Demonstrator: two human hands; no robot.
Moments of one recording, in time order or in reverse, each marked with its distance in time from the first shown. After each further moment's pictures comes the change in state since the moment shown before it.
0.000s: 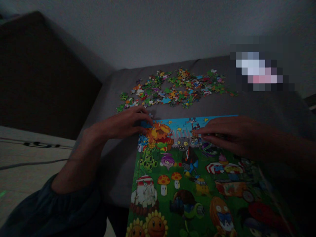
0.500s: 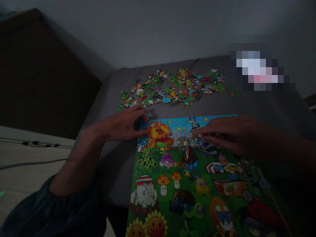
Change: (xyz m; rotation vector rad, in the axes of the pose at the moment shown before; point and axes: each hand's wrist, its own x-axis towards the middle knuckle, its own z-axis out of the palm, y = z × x) left_hand -0.001 0.016 0.000 0.066 0.017 -0.150; right_hand -0.001 0.001 0.000 0.015 -0.006 0.005
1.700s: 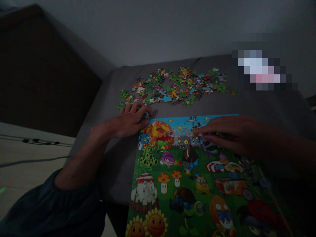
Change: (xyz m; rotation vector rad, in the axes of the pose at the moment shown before) left_hand 0.009 0.001 0.016 0.118 -0.024 -0.215; right_hand 0.001 0.000 0.002 0.001 0.009 -0.006
